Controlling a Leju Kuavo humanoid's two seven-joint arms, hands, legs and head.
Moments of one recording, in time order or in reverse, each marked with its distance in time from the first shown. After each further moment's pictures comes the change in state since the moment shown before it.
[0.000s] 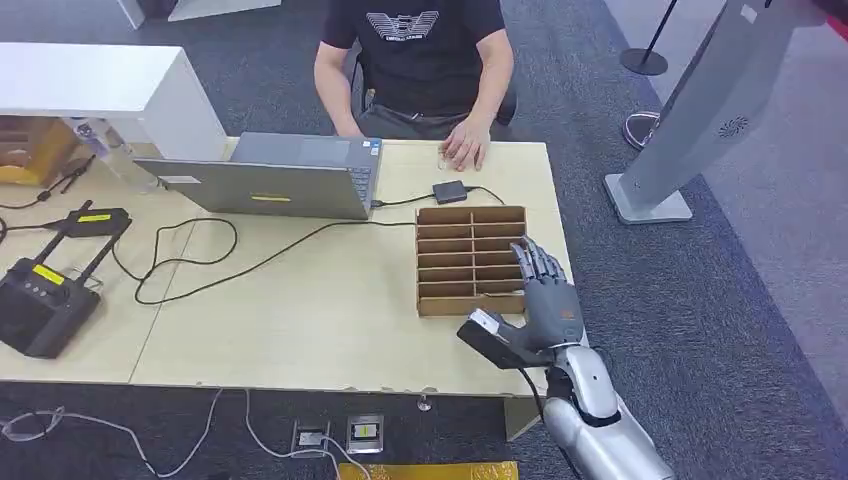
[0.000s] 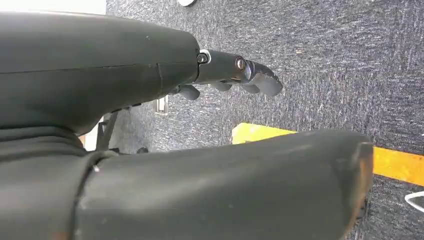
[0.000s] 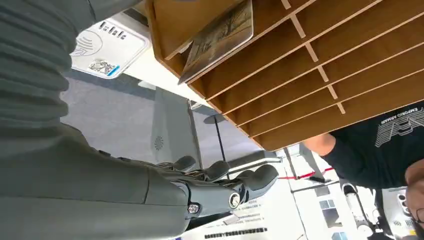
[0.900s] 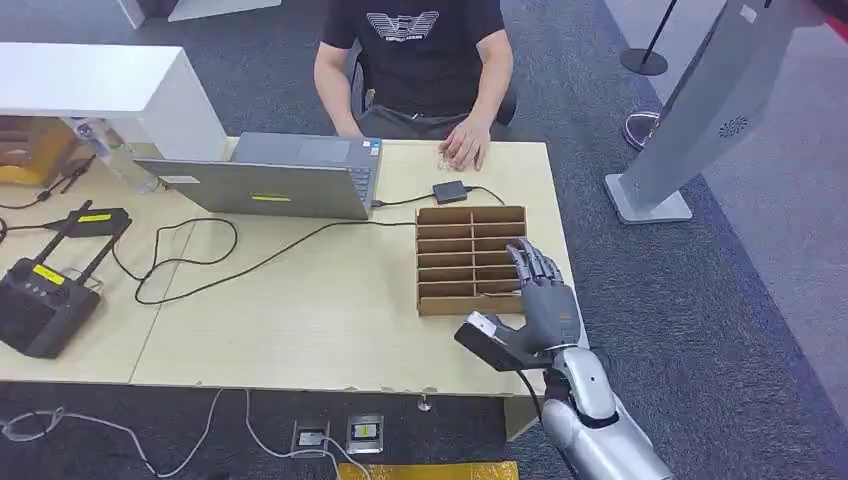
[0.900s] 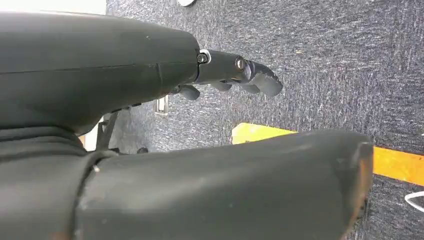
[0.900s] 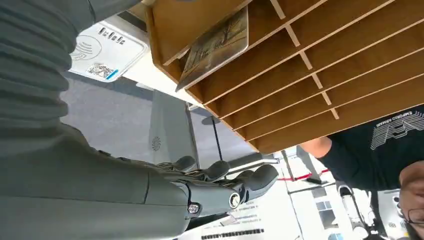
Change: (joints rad) left arm 0.000 0.000 0.000 0.000 0.000 0.000 0.000; right arm 0.000 0.000 0.013 0.000 0.000 0.001 0.000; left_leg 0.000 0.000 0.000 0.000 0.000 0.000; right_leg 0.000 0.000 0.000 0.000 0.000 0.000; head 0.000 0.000
